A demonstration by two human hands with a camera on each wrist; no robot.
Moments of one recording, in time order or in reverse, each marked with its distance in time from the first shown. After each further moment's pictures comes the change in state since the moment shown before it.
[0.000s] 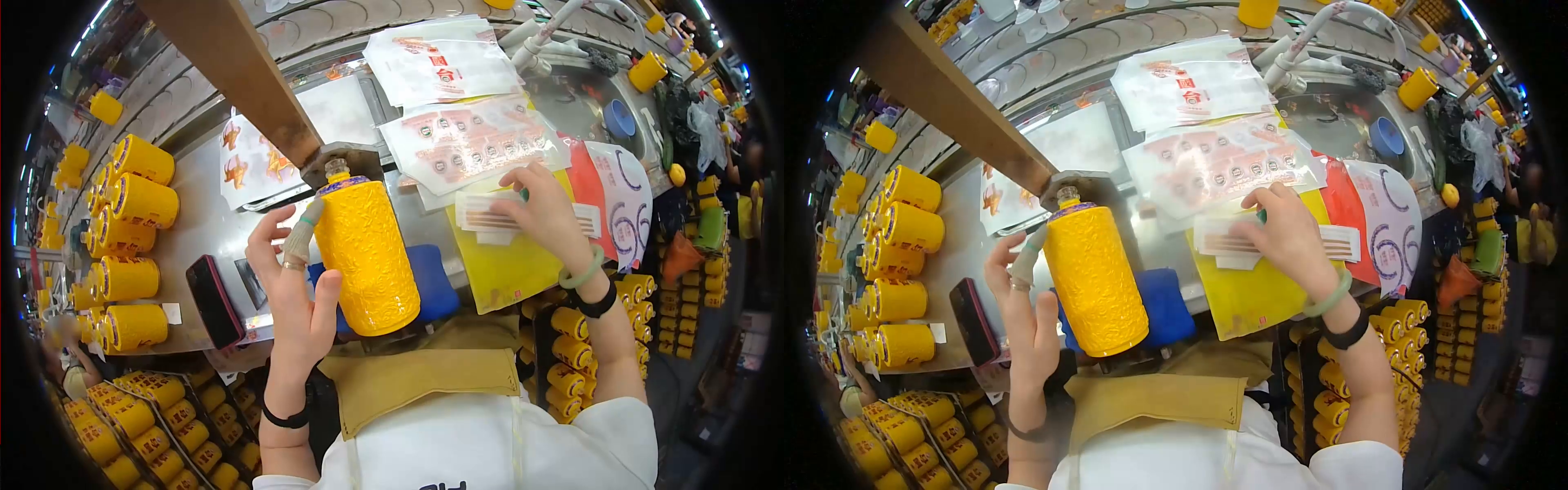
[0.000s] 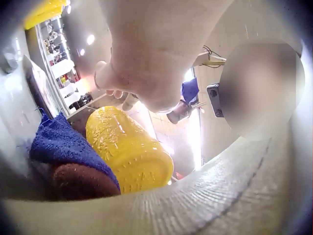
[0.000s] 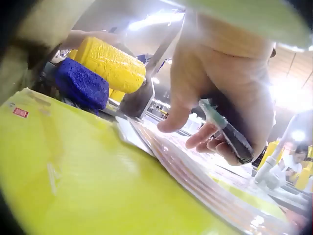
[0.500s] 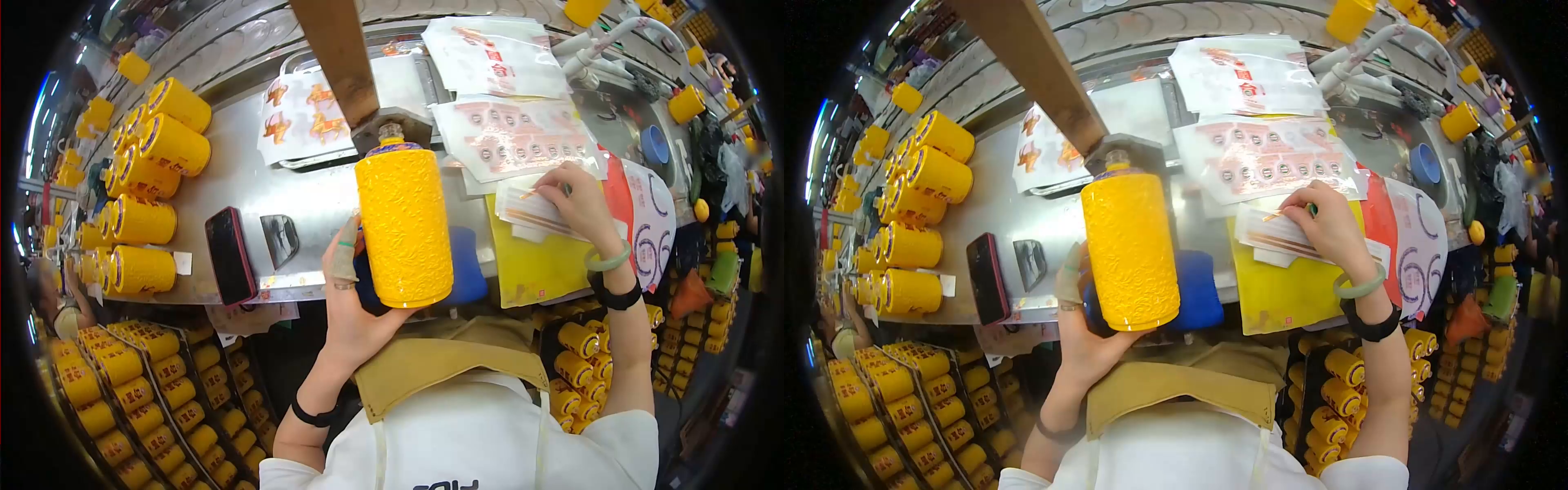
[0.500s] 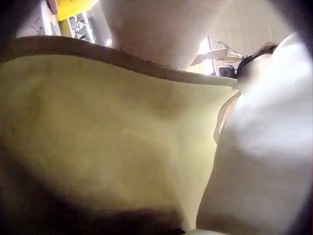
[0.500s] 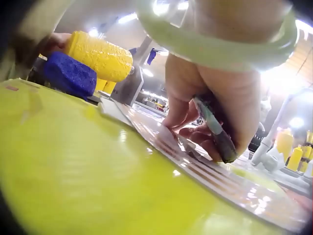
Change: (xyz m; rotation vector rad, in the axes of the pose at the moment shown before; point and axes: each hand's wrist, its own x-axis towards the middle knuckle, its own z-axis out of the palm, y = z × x) left_hand -0.067 0.007 0.036 -0.305 0.022 -0.188; right_hand 0.023 0.032 0.005 0.131 -0.152 -0.127
